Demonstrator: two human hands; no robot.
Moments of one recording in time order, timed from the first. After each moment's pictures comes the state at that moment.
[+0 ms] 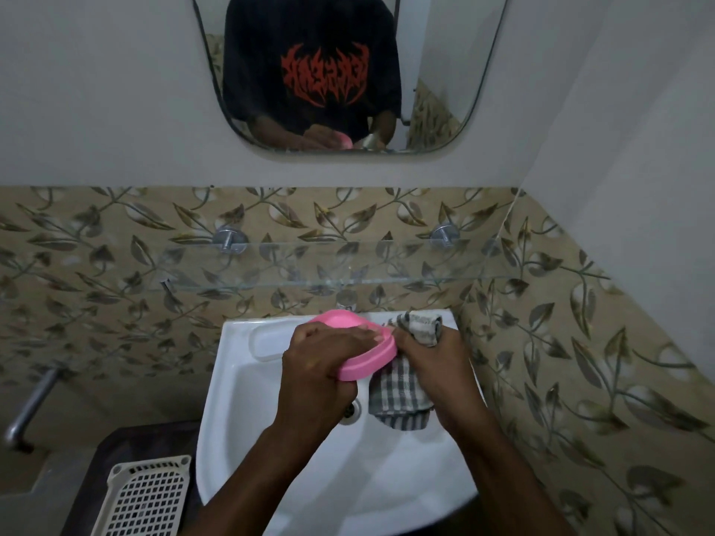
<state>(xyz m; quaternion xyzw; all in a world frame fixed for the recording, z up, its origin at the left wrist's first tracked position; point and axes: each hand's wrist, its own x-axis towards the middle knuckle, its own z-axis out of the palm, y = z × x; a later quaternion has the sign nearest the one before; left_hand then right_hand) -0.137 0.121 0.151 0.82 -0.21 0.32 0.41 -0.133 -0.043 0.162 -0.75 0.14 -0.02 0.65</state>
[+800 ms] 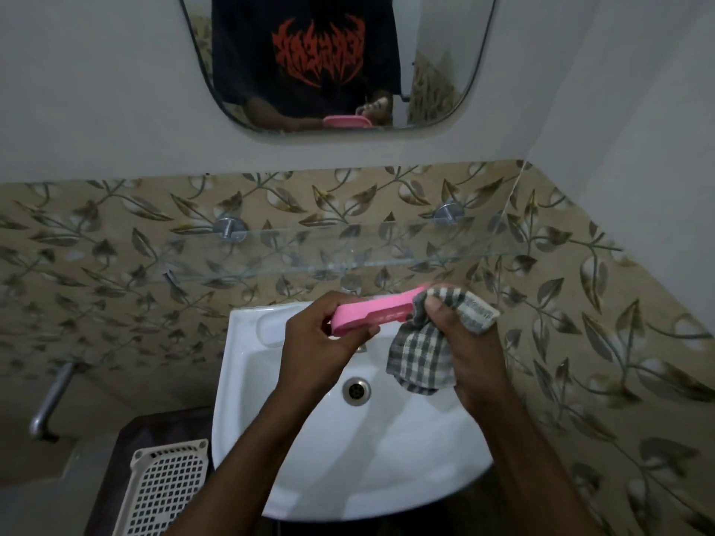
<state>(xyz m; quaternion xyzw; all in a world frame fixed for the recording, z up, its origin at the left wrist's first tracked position) -0.130 0.121 0.167 0.77 -0.07 0.10 0.62 -0.145 -0.056 0.166 -0.60 -0.01 -0.11 0.79</state>
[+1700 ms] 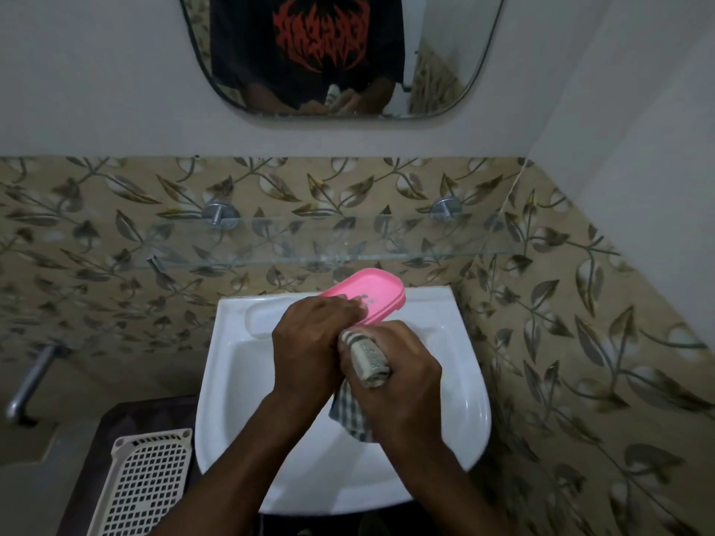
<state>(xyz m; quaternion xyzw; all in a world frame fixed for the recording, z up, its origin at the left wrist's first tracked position) -0.122 0.122 0.138 0.87 -0.20 0.30 0.34 -0.177 0.005 0.157 -0.84 -0.05 -0.28 0.46</state>
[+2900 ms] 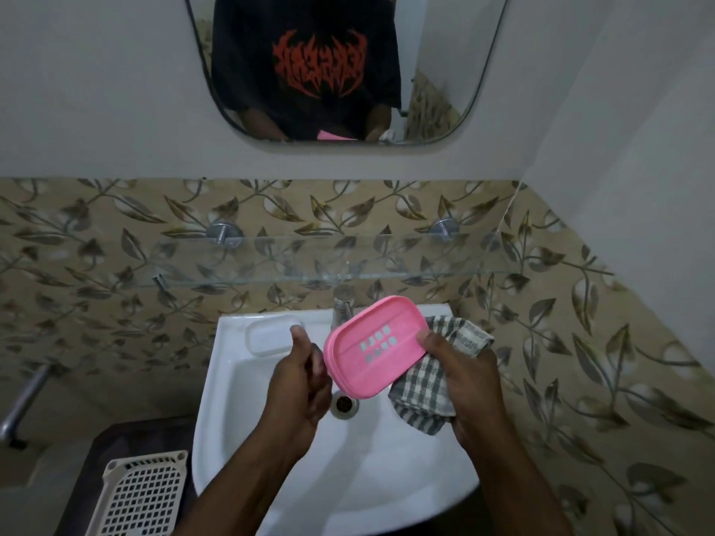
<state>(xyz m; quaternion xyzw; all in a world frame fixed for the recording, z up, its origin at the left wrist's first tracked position) -0.138 0.129 0.129 0.54 0.21 -0.12 0.81 -0.148 -0.060 0.153 -0.59 0.23 -0.08 0.77</state>
